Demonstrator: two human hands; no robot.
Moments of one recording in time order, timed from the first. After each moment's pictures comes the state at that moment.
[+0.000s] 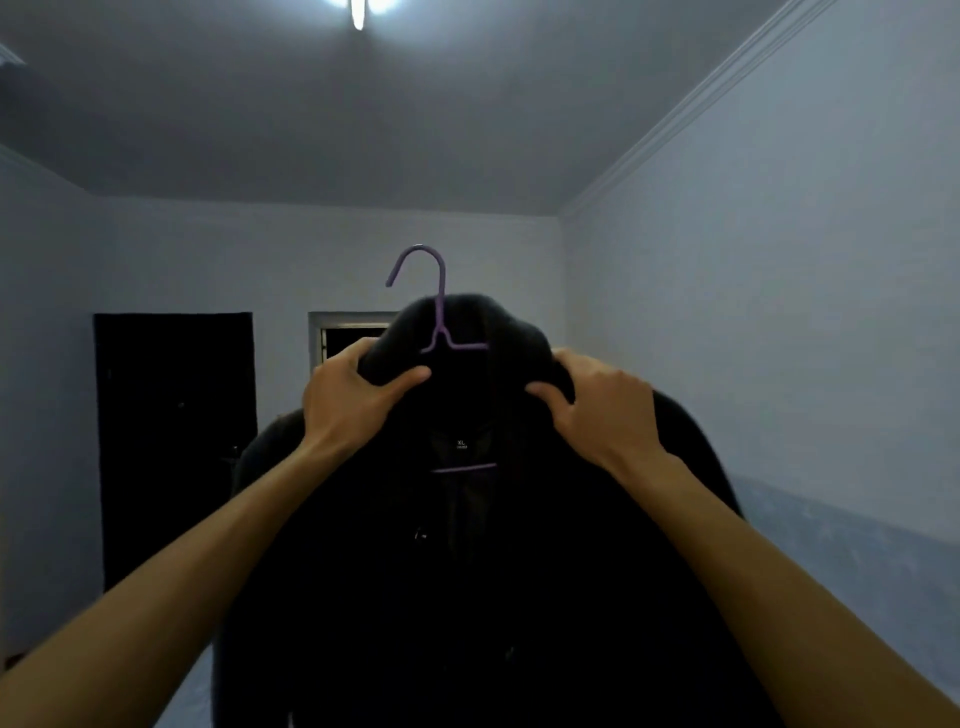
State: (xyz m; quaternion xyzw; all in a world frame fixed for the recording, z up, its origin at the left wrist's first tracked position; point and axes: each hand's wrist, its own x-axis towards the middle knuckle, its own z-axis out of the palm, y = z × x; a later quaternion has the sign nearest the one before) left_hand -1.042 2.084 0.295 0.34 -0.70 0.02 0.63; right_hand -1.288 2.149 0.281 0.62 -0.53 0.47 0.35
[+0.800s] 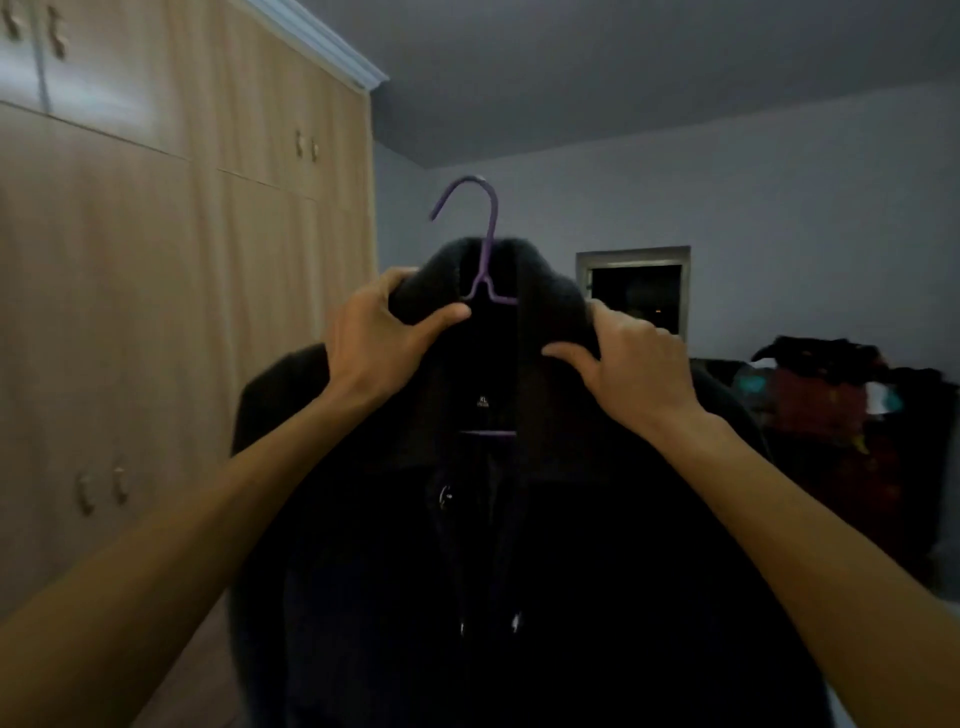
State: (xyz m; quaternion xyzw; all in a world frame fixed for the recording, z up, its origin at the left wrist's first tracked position) left_hand -0.925 2.230 0.296 0.54 -0.56 0.20 0.60; right_hand -1.142 2.148 0.279 0.77 -0.33 0.50 0.23
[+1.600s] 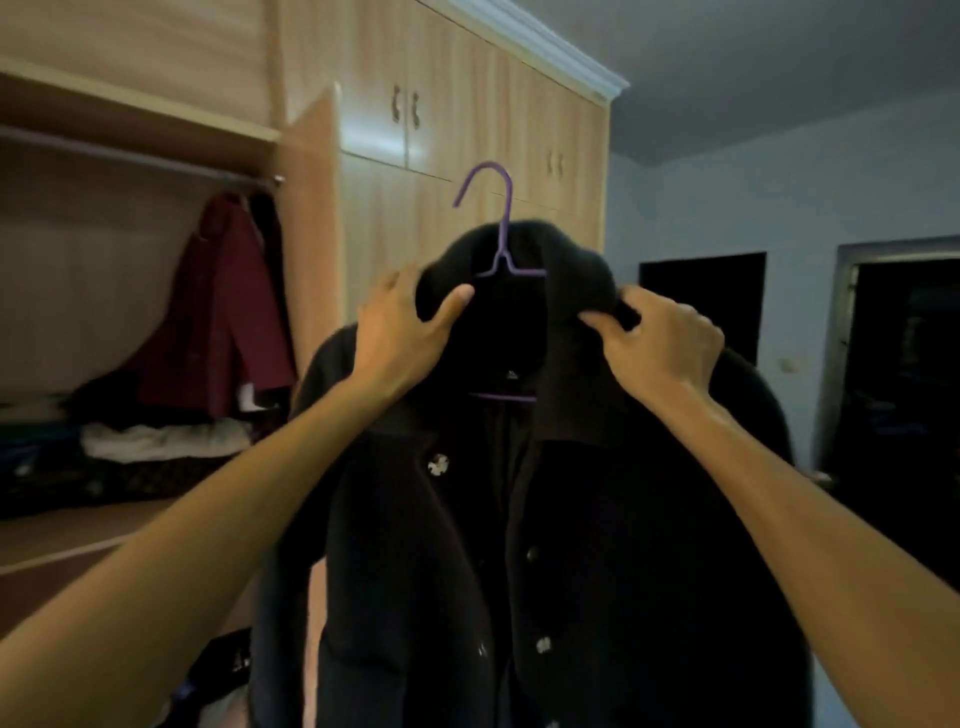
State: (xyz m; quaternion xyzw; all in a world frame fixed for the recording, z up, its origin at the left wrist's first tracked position) left_hand -0.722 2.541 0.277 0.67 -0.43 0.35 0.49; right_hand -0.914 2.386 0.273 0.77 -0.25 0.58 0.04
